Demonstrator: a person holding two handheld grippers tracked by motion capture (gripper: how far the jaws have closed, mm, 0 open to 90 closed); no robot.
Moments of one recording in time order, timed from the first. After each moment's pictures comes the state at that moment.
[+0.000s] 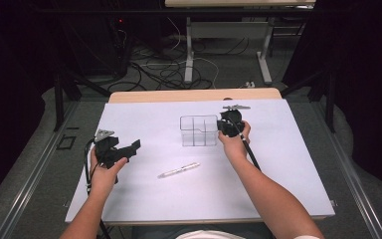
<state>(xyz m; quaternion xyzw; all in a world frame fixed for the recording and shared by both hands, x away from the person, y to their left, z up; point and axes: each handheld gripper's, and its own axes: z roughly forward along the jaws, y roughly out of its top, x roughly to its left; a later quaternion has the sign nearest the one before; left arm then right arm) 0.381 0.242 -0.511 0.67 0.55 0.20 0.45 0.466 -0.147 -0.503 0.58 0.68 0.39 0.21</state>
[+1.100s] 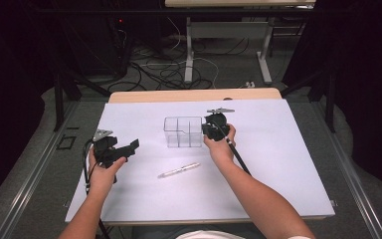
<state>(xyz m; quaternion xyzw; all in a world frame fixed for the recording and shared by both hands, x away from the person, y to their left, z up) 0.382 0.246 -0.511 0.67 0.56 0.20 0.45 0.455 -0.102 -0.505 0.55 0.71 0.40 0.19</state>
